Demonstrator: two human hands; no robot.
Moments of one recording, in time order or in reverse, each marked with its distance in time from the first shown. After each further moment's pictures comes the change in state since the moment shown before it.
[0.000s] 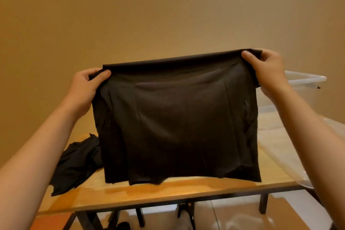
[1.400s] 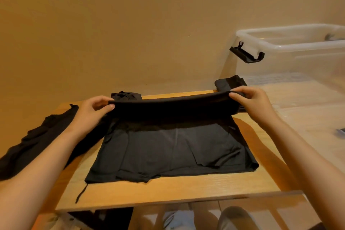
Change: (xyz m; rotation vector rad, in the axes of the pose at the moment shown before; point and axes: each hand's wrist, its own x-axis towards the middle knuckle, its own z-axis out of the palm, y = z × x) left_hand -0.009 -0.196 0.001 0.422 -0.188 -0.302; right_hand -0.038 0.206 0.048 -0.250 -0.319 0.238
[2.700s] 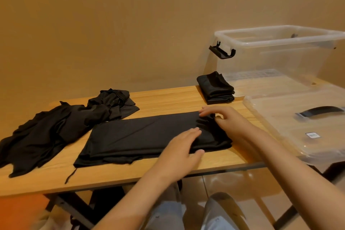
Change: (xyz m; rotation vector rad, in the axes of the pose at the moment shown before) left_hand -0.152 0.097 0.194 0.288 -0.471 0.297; right_hand -0.072 0.003 -0.012 -0.312 -0.419 -0.021
